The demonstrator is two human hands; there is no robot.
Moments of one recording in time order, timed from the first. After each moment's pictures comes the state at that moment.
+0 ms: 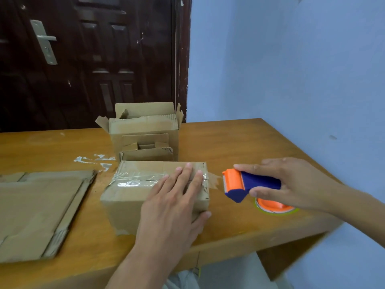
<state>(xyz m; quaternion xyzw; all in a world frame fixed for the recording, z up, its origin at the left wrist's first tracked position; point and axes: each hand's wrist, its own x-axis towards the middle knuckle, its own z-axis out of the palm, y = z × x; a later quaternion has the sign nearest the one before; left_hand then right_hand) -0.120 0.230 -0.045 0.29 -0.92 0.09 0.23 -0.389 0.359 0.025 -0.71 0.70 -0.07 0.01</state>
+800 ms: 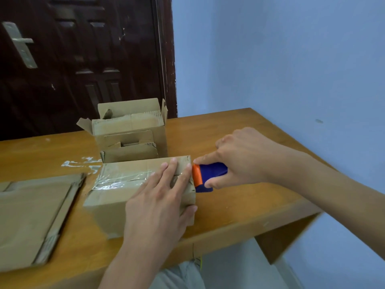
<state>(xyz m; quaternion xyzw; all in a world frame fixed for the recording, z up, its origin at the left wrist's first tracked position) -0.122 0.236 -0.035 0.33 -0.93 0.06 0.17 -0.333 0.305 0.062 -0.73 0.66 0.12 -0.14</state>
